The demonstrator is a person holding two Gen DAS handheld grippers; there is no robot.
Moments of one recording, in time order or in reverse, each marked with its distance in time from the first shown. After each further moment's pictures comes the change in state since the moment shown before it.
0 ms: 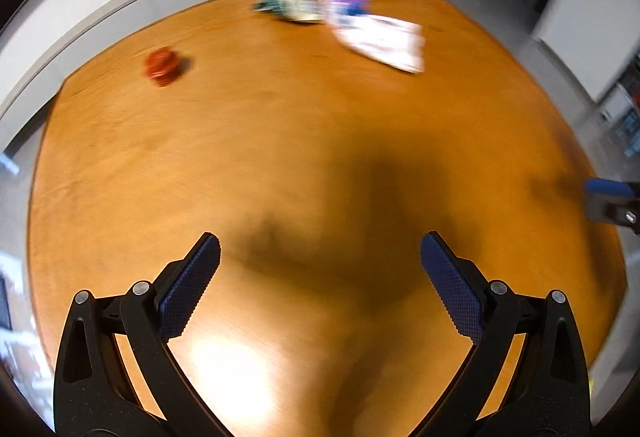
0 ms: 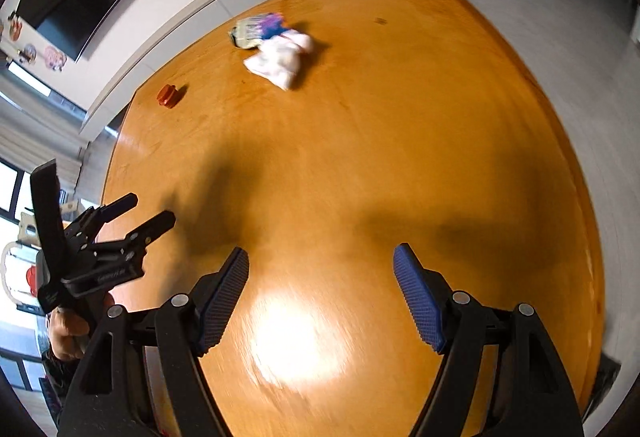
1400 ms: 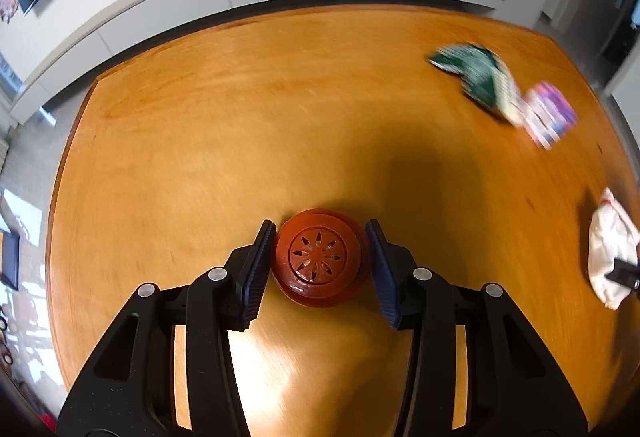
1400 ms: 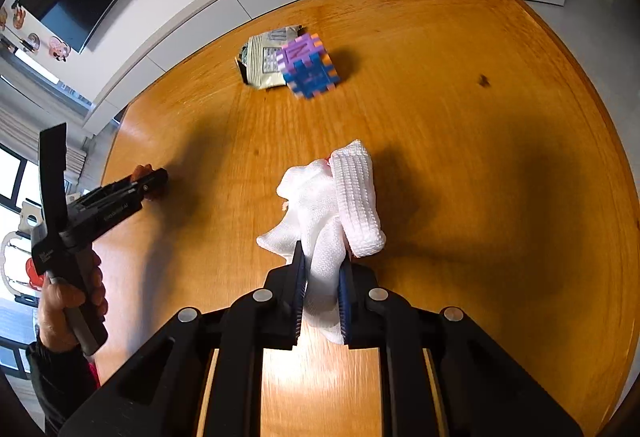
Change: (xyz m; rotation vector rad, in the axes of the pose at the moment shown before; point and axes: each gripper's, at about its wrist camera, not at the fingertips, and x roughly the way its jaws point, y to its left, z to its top) left arm 0.067 0.100 0.100 -0.155 0.008 0.121; right arm 0.078 0.030 0.094 -0.053 0.019 0.036
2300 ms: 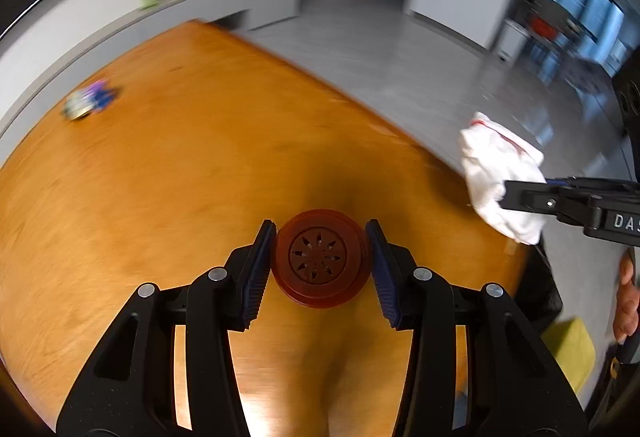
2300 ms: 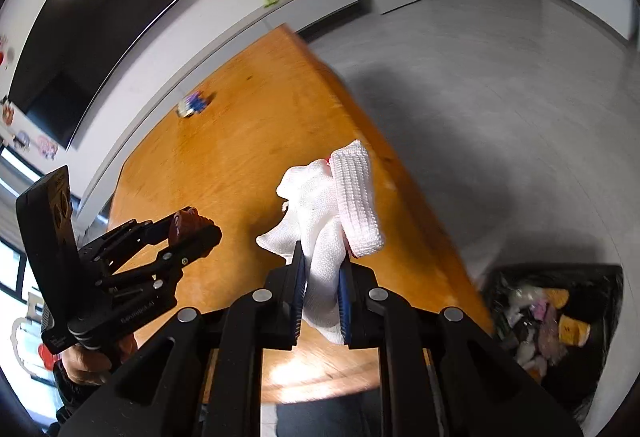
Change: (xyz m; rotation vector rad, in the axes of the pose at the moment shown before) left arm -0.182 -0.324 -0.235 0.527 -0.134 -0.420; right arm -0.225 -0.171 -0.298 0.305 -0.302 -0.080
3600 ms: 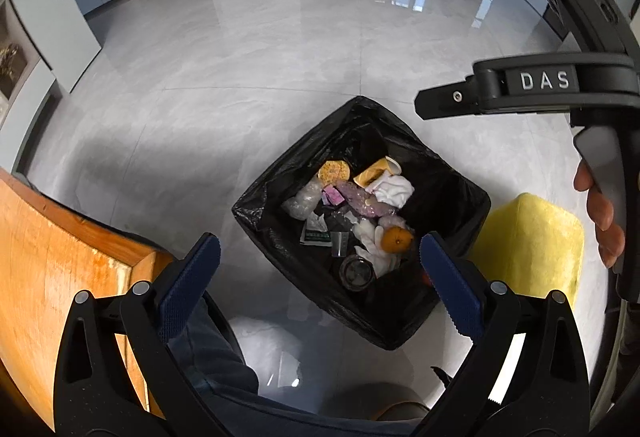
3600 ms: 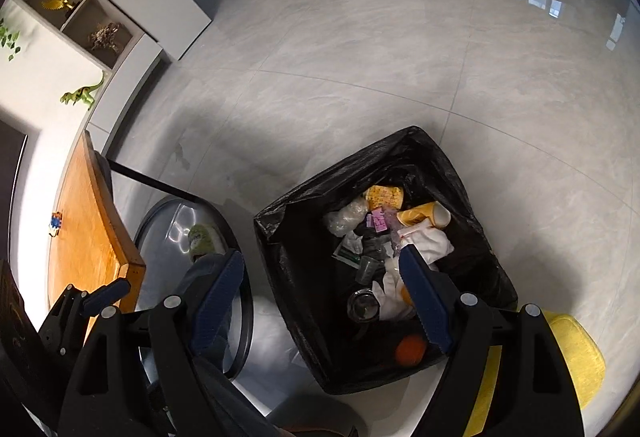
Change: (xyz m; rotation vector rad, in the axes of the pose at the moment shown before) left arm 0.082 -0.302 -0.033 0.532 0.185 -0.250; right arm -0.120 -0.250 -0.127 0.539 -0.076 -0.329
